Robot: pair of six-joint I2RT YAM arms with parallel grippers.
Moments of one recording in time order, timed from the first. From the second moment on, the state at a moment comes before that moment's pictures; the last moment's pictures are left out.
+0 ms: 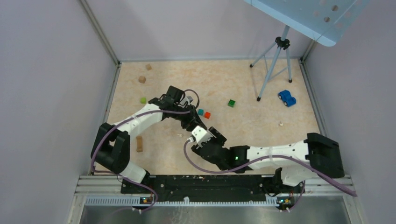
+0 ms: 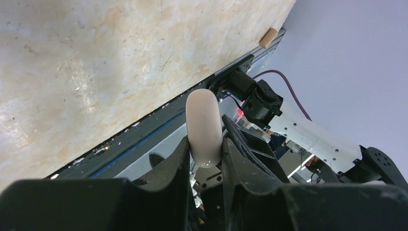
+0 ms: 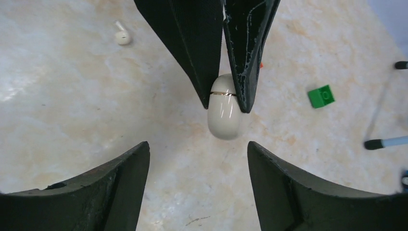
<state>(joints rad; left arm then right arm) -0.49 1.53 1.03 -0.52 0.78 -0.96 1.42 1.35 0.78 -0.06 0.75 0.09</state>
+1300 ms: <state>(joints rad) -0.48 1.46 1.01 -0.58 0.77 -0.92 1.42 1.56 0.88 0.04 0.99 -0.07</state>
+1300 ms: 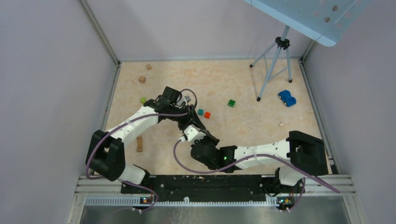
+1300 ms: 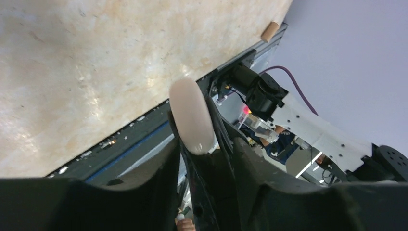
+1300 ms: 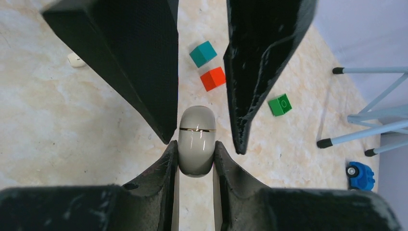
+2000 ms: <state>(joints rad) -0.21 1.39 1.02 -0.62 0.85 -0.60 1.06 1.19 0.55 0.11 0.41 0.24</state>
